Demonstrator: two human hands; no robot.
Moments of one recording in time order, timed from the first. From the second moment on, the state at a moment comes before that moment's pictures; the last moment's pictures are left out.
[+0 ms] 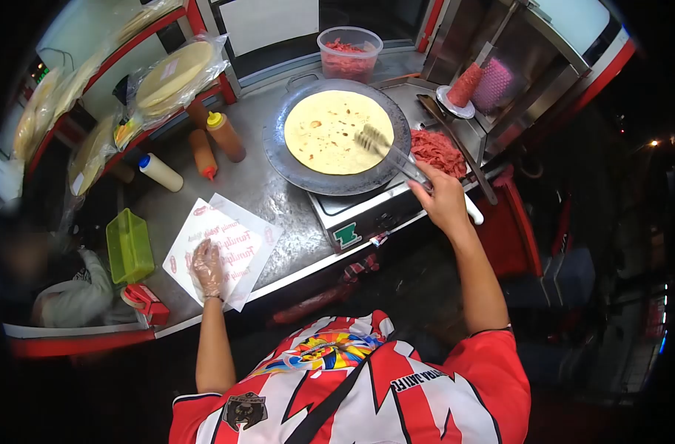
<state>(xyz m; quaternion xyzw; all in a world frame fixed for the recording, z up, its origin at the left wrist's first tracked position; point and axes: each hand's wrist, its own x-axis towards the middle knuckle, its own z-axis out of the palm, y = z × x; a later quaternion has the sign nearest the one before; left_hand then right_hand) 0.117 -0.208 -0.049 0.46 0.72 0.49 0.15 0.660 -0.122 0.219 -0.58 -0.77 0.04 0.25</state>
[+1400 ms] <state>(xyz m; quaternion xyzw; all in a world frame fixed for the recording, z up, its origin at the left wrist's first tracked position) 0.153 -0.204 -0.050 0.58 0.73 0.33 -0.11 0.734 -0.062 0.246 -0.45 -0.87 0.00 0.20</state>
